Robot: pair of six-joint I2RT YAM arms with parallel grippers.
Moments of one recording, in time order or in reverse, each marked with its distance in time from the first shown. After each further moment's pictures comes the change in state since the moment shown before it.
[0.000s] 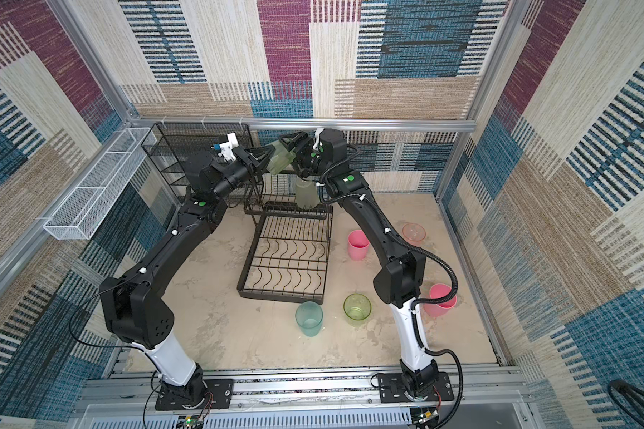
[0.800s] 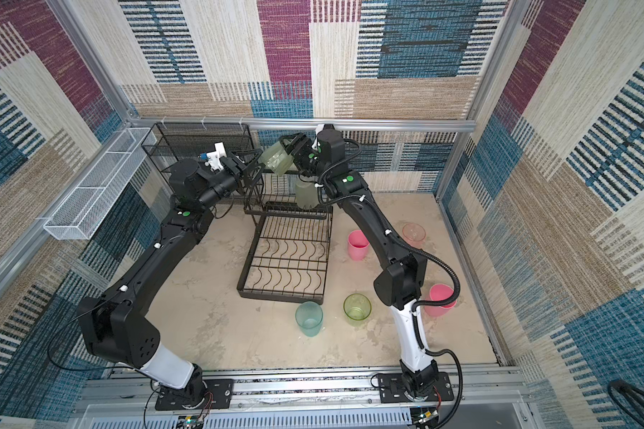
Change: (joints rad) left arm 0.053 -0.161 -0.150 -0.083 0.027 0.034; right arm 0.017 -0.024 -0.011 -0.036 0.116 -0.198
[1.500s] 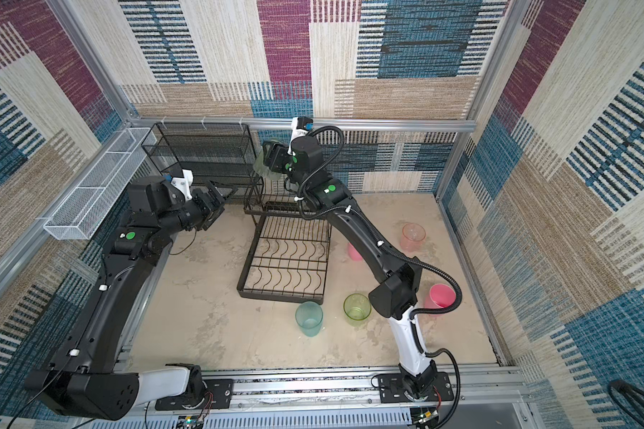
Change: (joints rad) left arm 0.128 -0.298 -0.038 -0.822 -0.121 0.603; right arm 0.180 -0.052 -0.008 -0.013 0.406 -0.612
